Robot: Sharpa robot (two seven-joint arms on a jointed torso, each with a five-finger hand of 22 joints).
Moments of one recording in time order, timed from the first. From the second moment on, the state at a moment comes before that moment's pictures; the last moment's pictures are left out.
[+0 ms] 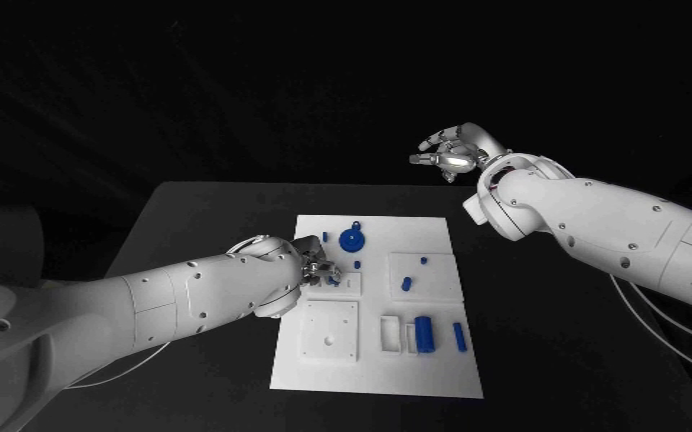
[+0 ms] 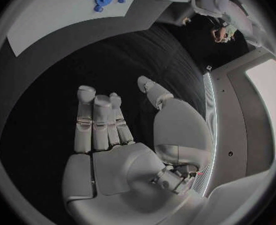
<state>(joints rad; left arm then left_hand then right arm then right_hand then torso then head) 1.22 -0.49 -0.24 1.16 -1.01 -0.22 -0.42 0.90 0.05 0.47 -0.29 0.48 1.11 0.07 0.28 0.71 1.47 -0.08 0.94 0.78 1.23 -0.16 1.29 0.85 0.08 1.05 -0.17 1.17 1.31 1.32 -0.65 0.00 1.19 -0.92 -0.49 -0.08 0.95 -0.22 0.53 -0.15 0.27 0.80 0.16 0.24 0.47 0.97 0.05 1.13 0.98 1.23 -0.05 1.18 1.01 0.22 1.16 -0.02 0.82 1.31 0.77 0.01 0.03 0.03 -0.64</state>
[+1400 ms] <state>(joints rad) 1.22 -0.50 -0.24 1.16 -0.99 -0.21 -0.40 0.90 0.05 0.47 -0.29 0.48 1.11 0.07 0.29 0.71 1.46 -0.08 0.94 0.78 1.23 -0.16 1.29 0.85 0.08 1.05 -0.17 1.17 1.31 1.31 -0.65 0.00 1.19 -0.91 -0.48 -0.08 0.95 -0.22 0.52 -0.15 0.27 0.80 0.16 0.24 0.47 0.97 0.05 1.13 0.98 1.23 -0.05 1.18 1.01 0.22 1.16 -0.01 0.82 1.31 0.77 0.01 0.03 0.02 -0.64</state>
